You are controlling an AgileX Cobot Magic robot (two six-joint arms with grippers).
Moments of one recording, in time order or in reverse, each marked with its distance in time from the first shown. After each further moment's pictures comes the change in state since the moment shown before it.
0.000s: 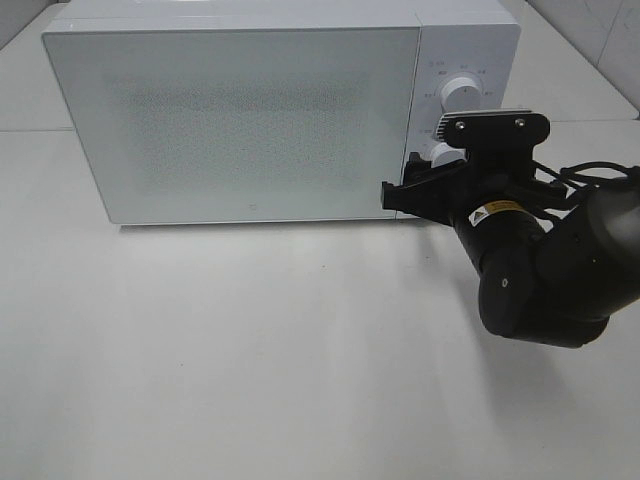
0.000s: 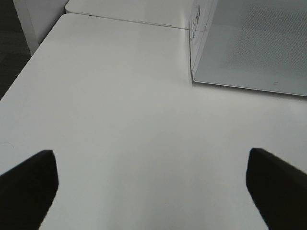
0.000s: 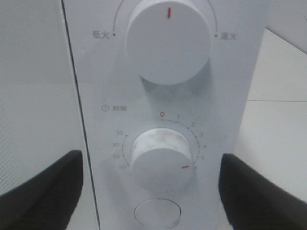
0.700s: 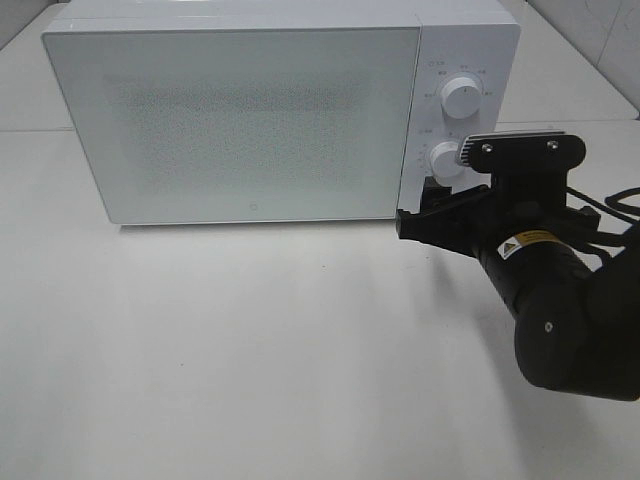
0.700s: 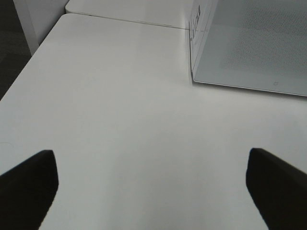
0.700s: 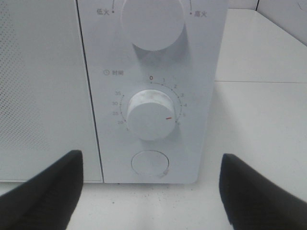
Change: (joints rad) left arm 0.000 0.000 0.000 0.000 0.000 0.000; right arm 0.088 -0.117 0.153 0.088 0.000 0.001
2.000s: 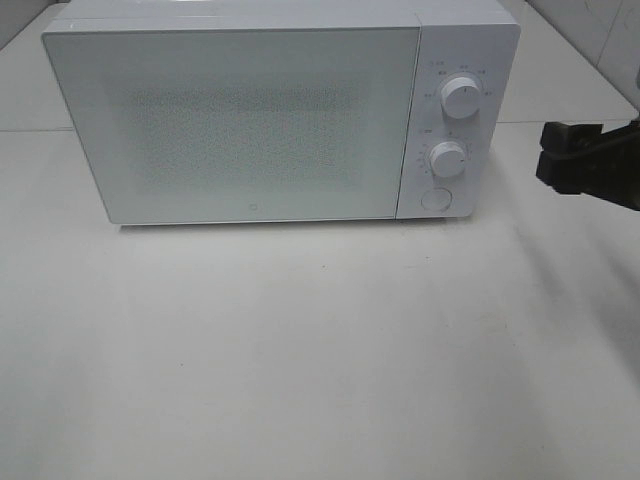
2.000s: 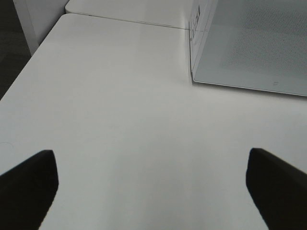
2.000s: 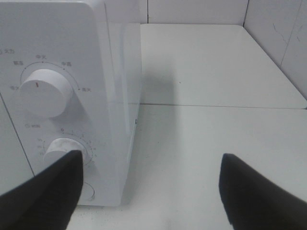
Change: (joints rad) left arm 0.000 0.000 0.000 0.000 0.000 0.000; right arm -0.480 -0.472 0.145 -0.533 0.392 0.090
